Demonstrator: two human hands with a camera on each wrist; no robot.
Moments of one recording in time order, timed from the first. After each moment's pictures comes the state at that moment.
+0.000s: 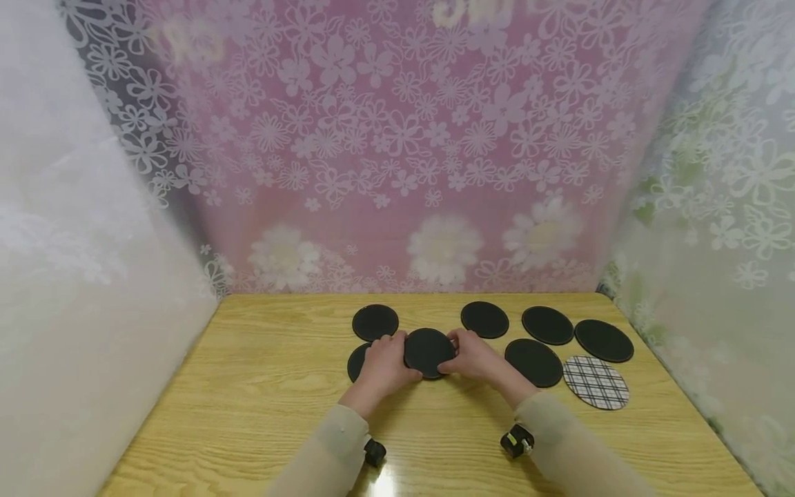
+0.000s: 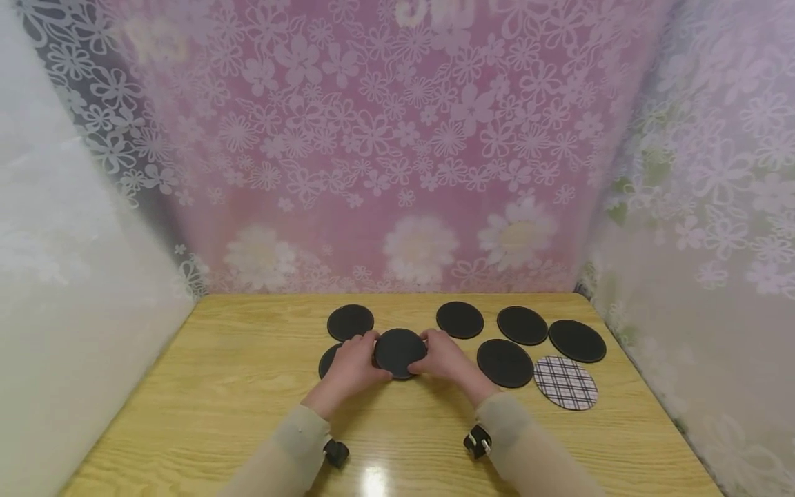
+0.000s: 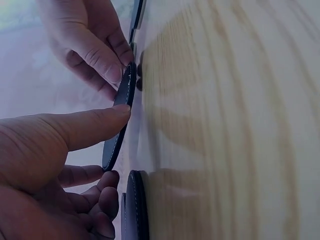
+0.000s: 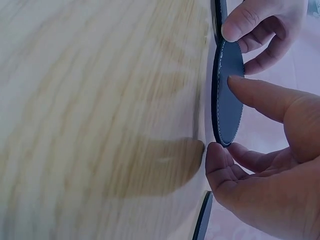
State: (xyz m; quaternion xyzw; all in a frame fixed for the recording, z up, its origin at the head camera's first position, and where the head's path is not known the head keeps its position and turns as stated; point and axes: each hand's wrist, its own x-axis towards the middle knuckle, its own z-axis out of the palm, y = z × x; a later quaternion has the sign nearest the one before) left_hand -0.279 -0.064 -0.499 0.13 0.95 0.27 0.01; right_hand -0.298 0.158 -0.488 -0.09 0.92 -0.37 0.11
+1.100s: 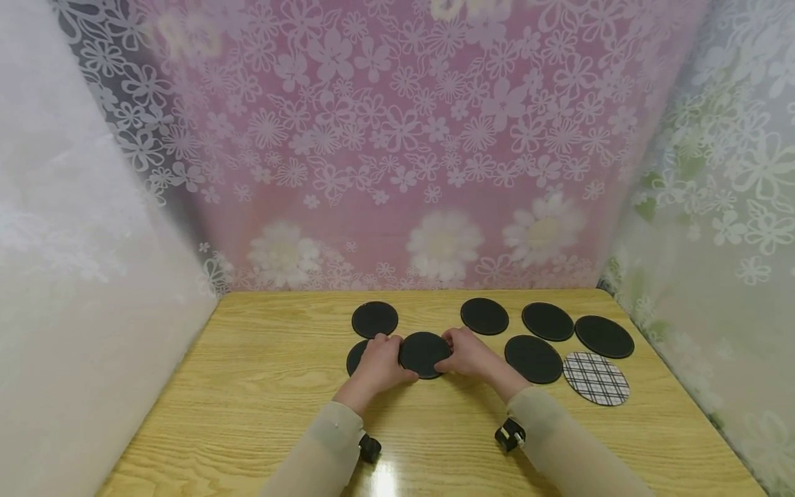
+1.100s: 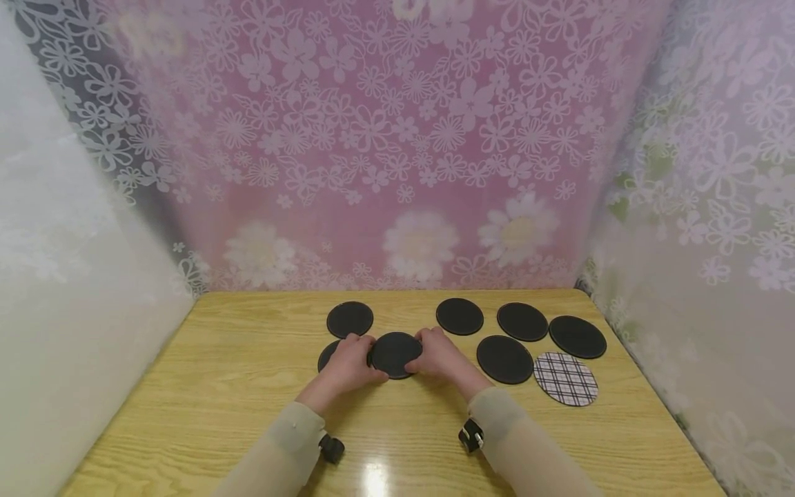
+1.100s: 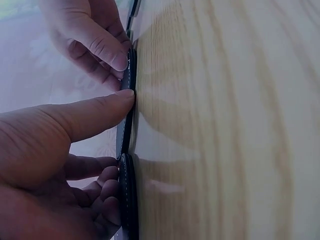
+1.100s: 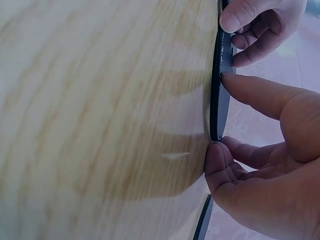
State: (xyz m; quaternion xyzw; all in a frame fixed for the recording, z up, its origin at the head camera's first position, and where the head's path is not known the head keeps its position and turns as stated) left_hand -0.276 -0.076 -0.498 0.15 0.95 0.27 0.02; right_hand -0.300 0.149 -0.487 -0.11 0.94 -0.31 0.12
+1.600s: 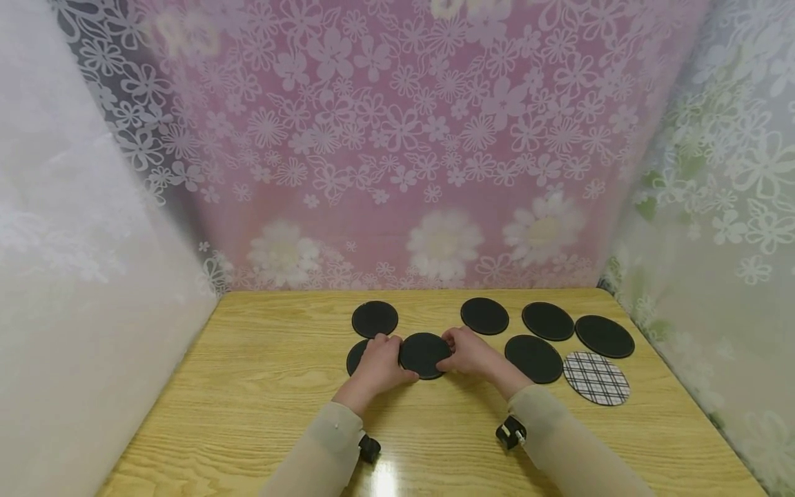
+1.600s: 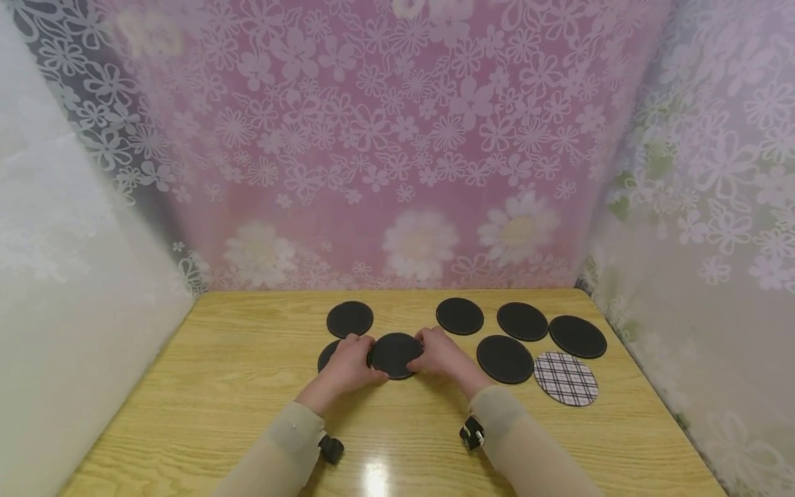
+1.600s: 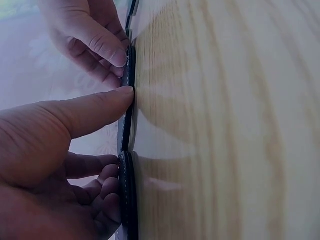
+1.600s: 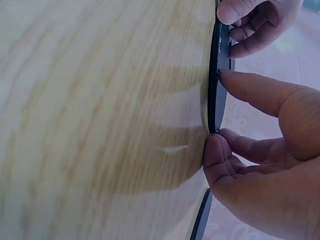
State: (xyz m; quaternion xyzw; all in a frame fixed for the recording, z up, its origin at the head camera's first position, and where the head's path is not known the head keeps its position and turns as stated) left_hand -0.275 -0.076 -0.500 0.15 0.95 0.26 0.02; right_hand -0.304 0.153 -0.486 -0.12 0.93 -0.31 0.13
